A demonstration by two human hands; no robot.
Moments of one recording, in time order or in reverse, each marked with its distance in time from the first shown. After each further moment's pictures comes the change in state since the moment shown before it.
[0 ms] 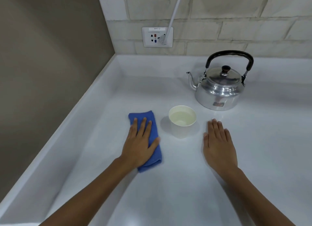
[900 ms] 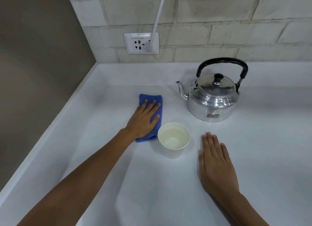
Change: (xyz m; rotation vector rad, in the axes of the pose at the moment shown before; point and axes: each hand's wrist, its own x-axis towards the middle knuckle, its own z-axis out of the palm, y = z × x) left_hand 0.164 -0.008 0.011 -0.036 0.025 0.282; right_hand -0.002 -0.007 -0.011 0.003 0.021 -0.017
